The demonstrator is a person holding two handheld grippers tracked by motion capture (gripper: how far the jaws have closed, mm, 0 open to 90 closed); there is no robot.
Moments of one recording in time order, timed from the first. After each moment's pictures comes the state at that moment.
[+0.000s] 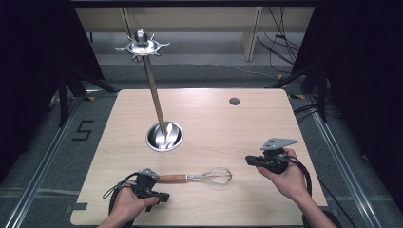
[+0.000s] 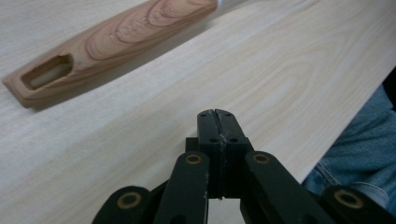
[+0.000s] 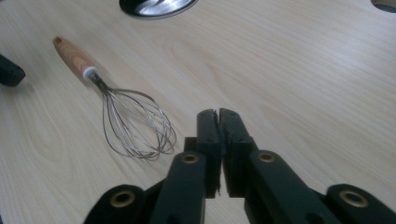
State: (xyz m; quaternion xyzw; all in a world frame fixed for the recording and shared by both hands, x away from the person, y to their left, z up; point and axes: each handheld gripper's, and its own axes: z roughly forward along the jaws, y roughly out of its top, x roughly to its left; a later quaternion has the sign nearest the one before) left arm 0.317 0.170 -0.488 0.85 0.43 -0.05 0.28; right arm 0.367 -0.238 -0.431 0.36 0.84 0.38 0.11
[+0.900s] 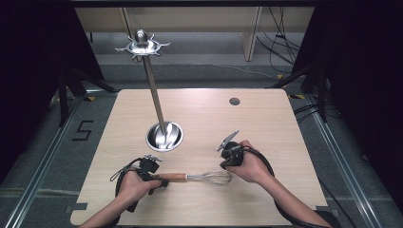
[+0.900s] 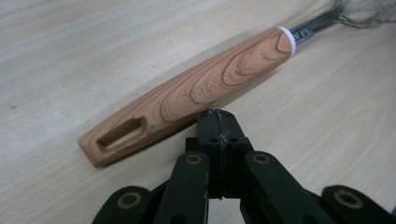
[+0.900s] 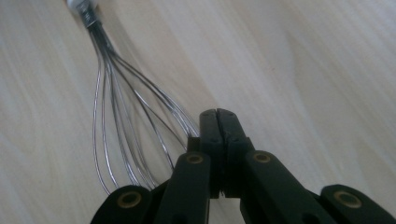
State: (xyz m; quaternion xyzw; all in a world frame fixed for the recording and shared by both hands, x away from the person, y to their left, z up) left arm 0.365 0.168 -0.492 0.85 0.46 -0.03 0.26; right arm 0.410 -0.142 -0.461 0.28 0.94 0.21 0.04
